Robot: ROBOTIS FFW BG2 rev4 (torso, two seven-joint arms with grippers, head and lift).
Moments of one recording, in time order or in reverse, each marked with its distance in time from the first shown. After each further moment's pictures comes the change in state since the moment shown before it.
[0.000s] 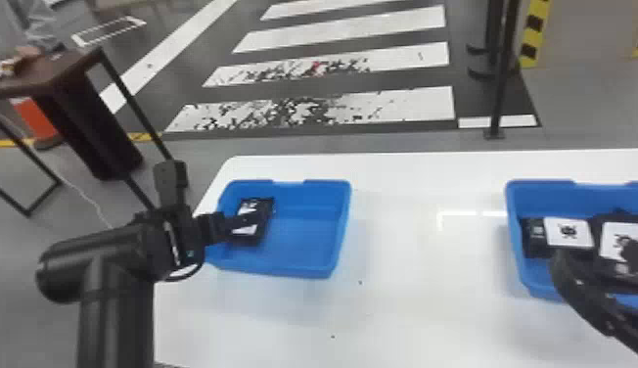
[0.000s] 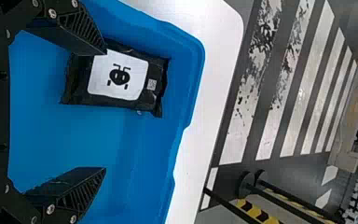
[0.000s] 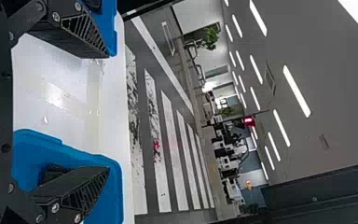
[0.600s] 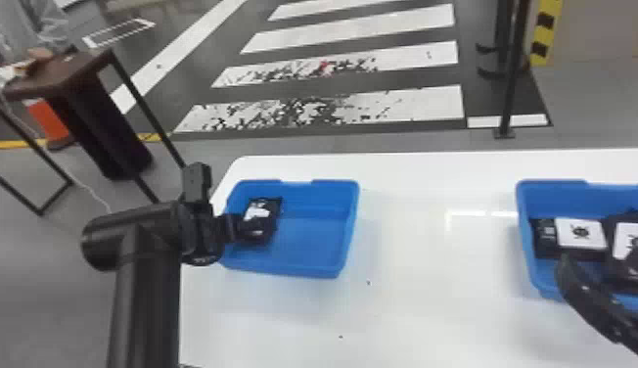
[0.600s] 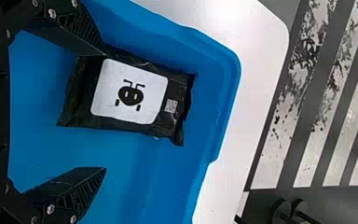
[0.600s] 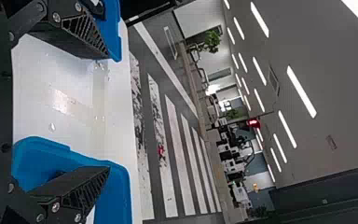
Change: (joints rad) left arm -0.154 0.026 -0.046 0.260 -0.056 0.047 0.052; right arm 0.001 0.000 0.006 0.006 -0.015 0.018 0.008
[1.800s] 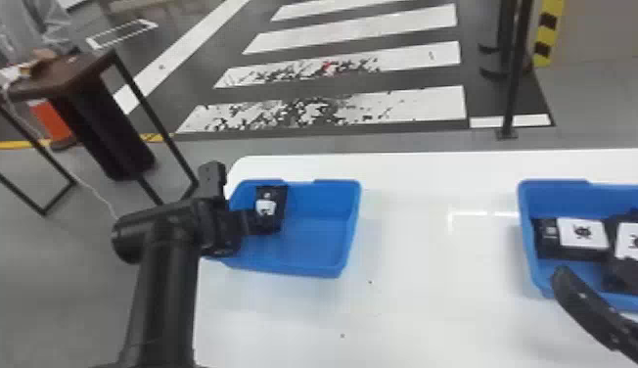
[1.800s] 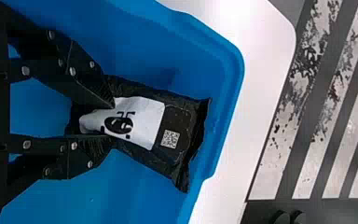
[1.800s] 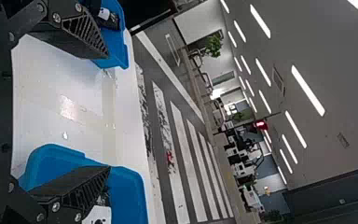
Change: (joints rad) left arm -0.091 0.007 -0.045 0.237 0.049 -0.170 0.098; right arm -0.005 -0.006 -0.002 0.030 -0.047 0.023 0.015
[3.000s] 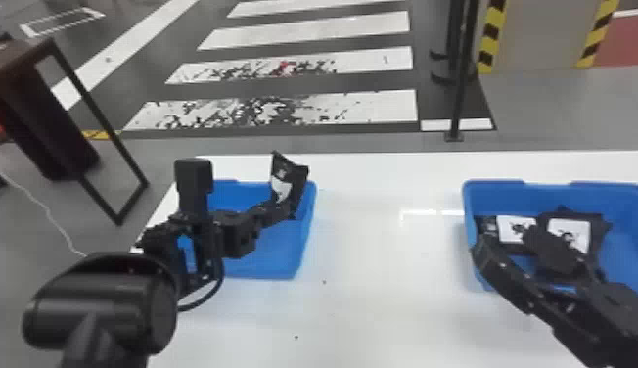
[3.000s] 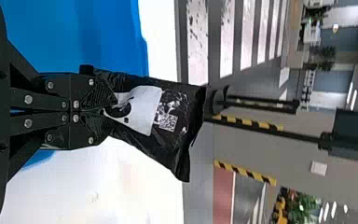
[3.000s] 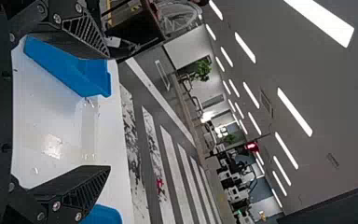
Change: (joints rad) left arm 0.465 -0.044 -0.159 -0.740 0.066 -0.175 -0.225; right arm -0.062 -0.019 0.031 -0.020 -0.080 0.032 0.043
